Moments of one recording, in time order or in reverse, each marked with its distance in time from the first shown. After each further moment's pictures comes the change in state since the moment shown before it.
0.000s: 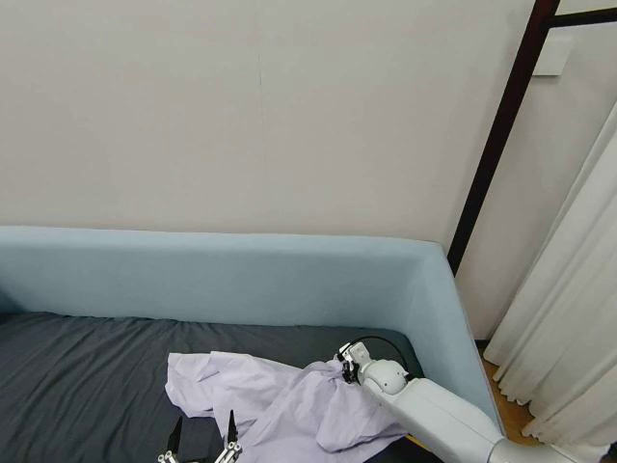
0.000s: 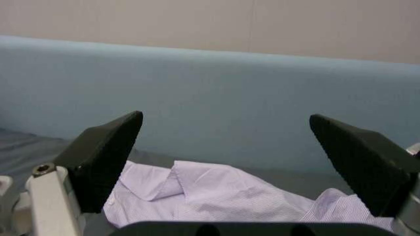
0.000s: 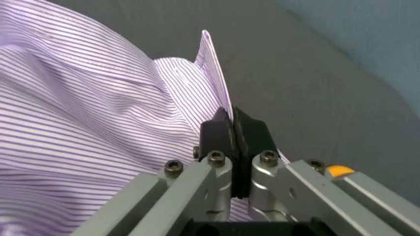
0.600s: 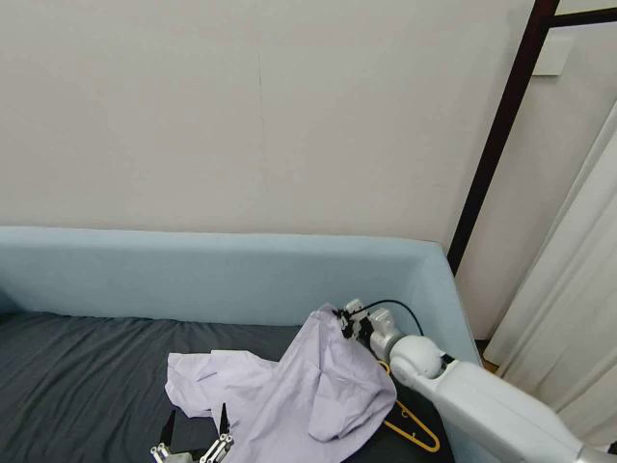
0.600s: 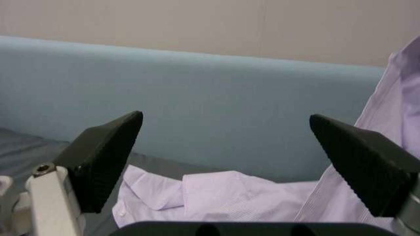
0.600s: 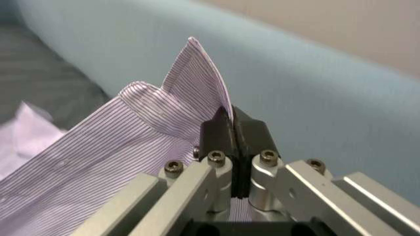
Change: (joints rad) left arm -0.037 0.068 -0.034 -0.007 -0.096 0.029 0.000; right arm 0.043 -0.299 0.122 0.503 0.090 0.304 -0.115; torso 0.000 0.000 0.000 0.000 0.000
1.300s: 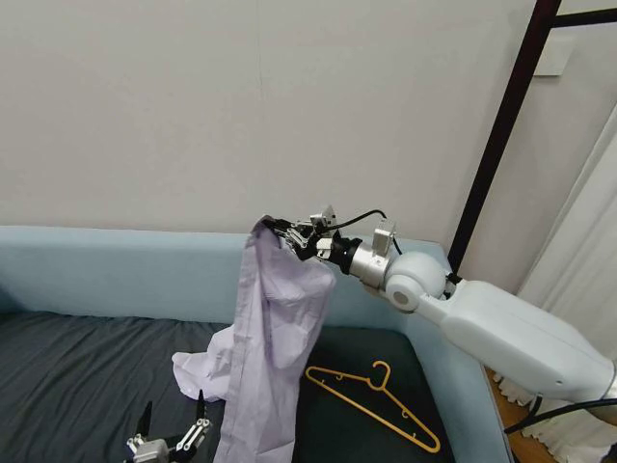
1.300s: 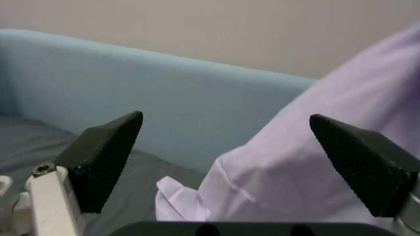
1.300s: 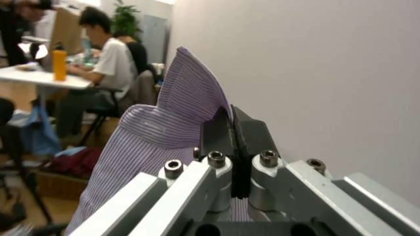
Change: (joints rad) left arm -0.016 0.034 -0.071 -0.048 -0.143 0.040 -0.022; right arm 0.363 -0.047 -0.125 0.184 0.321 0.232 -0.459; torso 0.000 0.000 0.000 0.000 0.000
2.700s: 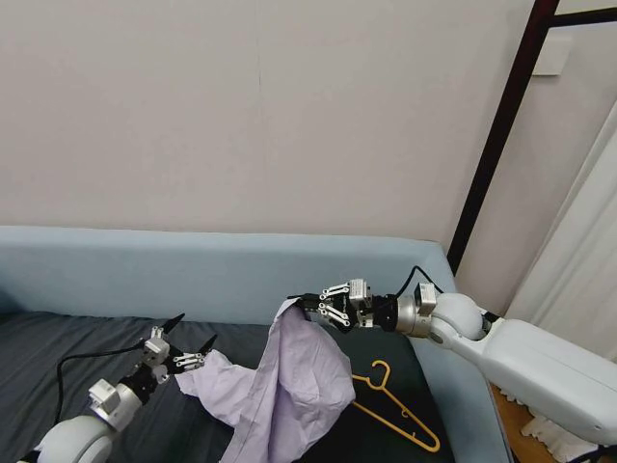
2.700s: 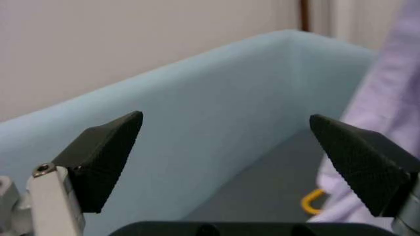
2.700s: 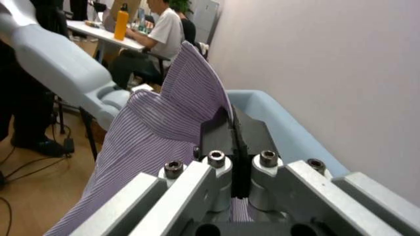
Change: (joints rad) left arm -0.784 0.801 0.521 0.467 -0.489 -0.028 0.645; right arm -0.158 -0.113 -0.018 -0.021 -0.179 0.234 -0.258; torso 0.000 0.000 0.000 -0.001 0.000
